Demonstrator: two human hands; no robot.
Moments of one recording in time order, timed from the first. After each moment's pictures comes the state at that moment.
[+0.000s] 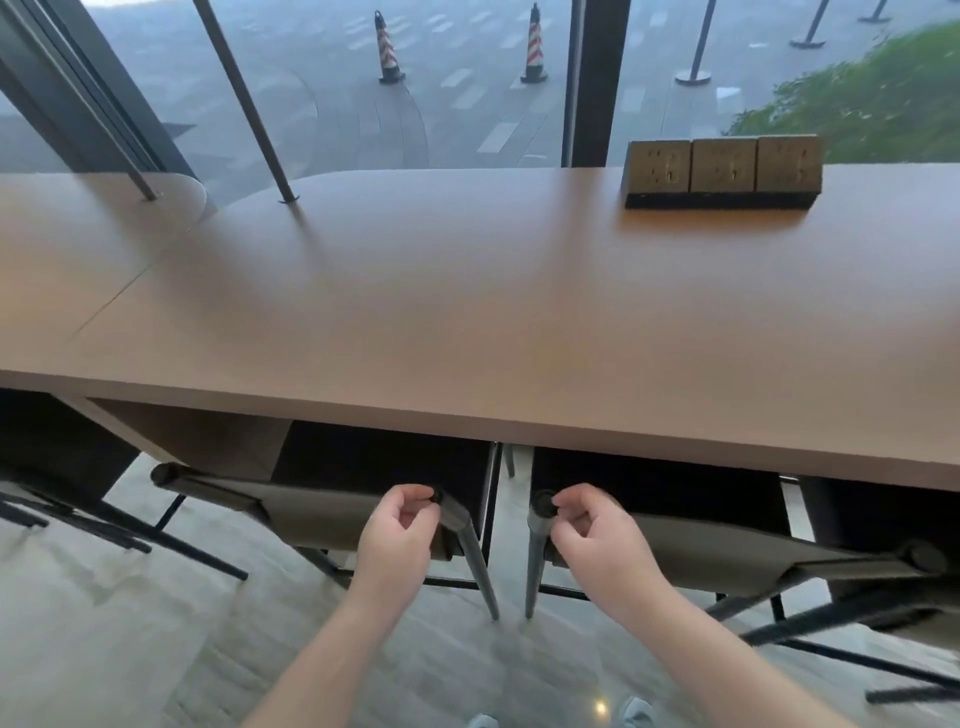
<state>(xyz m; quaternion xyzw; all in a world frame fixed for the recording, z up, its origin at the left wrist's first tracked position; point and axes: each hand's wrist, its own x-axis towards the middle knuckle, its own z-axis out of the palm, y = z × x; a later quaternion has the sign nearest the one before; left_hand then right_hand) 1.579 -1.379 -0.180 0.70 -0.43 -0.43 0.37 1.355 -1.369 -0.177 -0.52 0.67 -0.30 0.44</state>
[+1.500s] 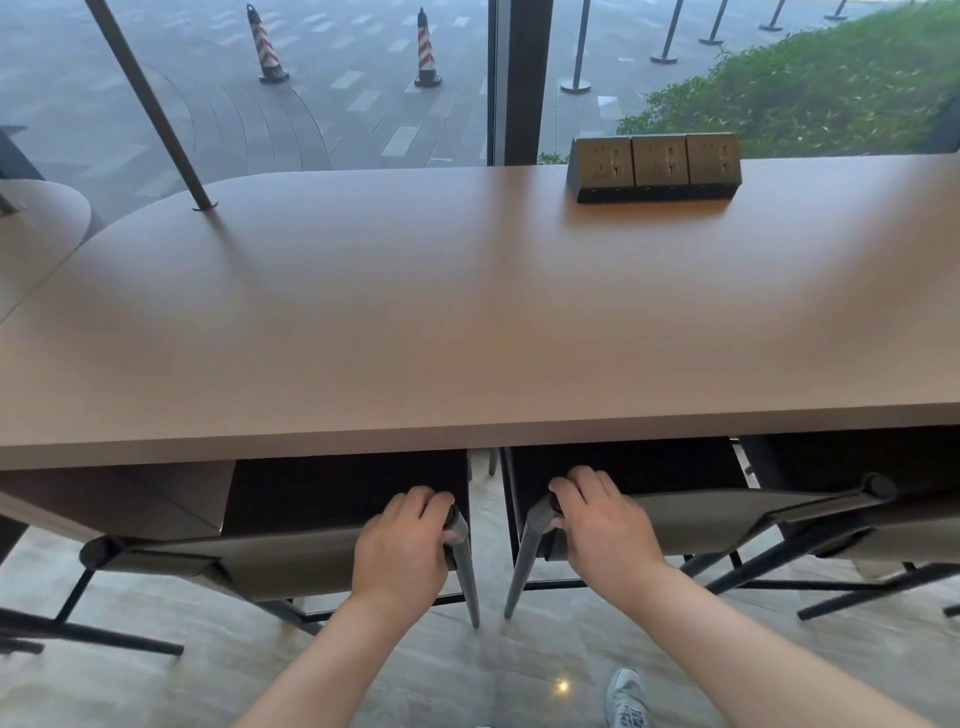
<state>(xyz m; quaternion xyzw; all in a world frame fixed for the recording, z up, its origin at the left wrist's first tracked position) 1.620 -1.422 -0.212 0.50 -0.84 -0.05 0.21 1.383 -1.380 -0.202 -0.74 0.66 -0.14 -0.02</state>
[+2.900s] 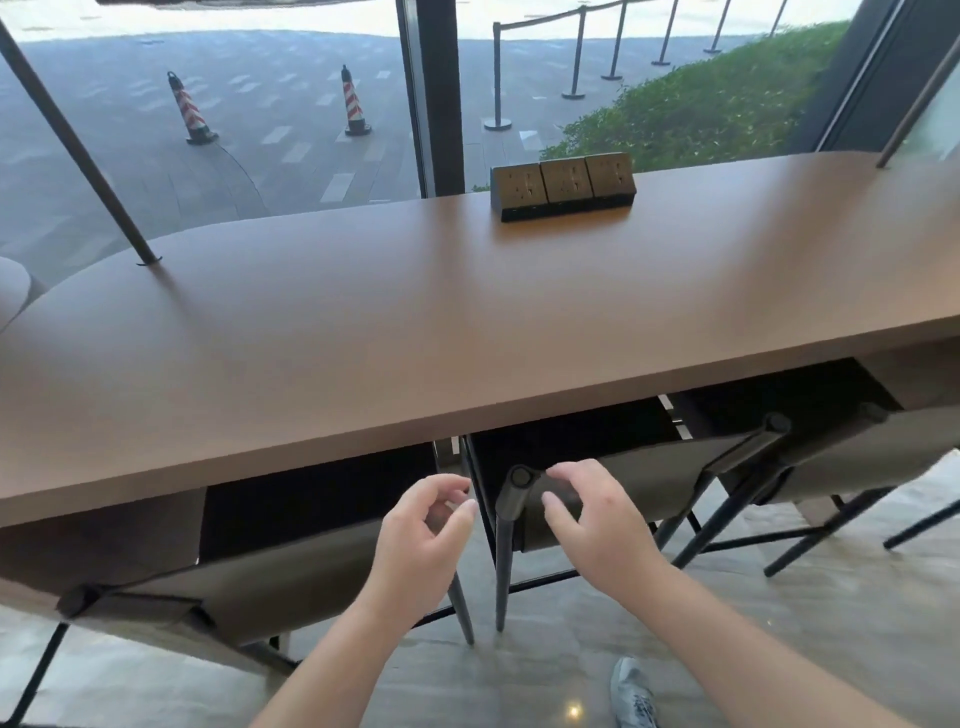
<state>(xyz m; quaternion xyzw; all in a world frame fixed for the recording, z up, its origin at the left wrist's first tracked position) 1.593 -1.385 -0.155 0.46 -0.67 -0.48 0.34 1.387 -1.320 -0.169 -0.57 0.73 -0.34 0.17</state>
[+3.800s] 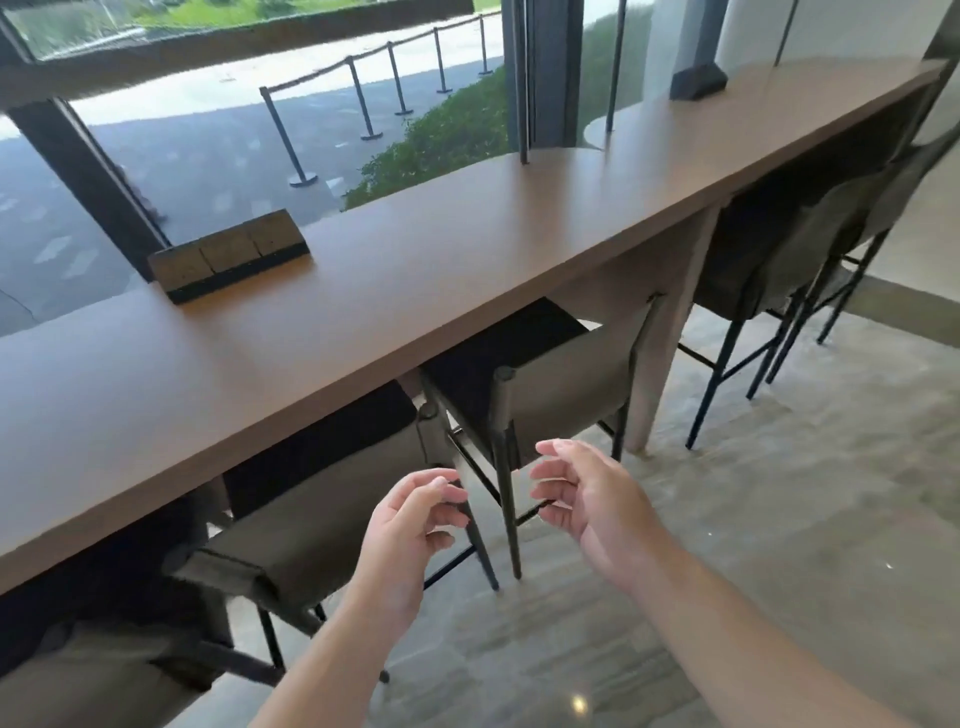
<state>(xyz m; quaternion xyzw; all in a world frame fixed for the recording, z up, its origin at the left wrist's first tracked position) 1.276 -1.192 -0.110 0.35 -0.56 -0.72 0.23 1.118 -1.070 -0.110 -0.06 0.55 -0.72 0.42</state>
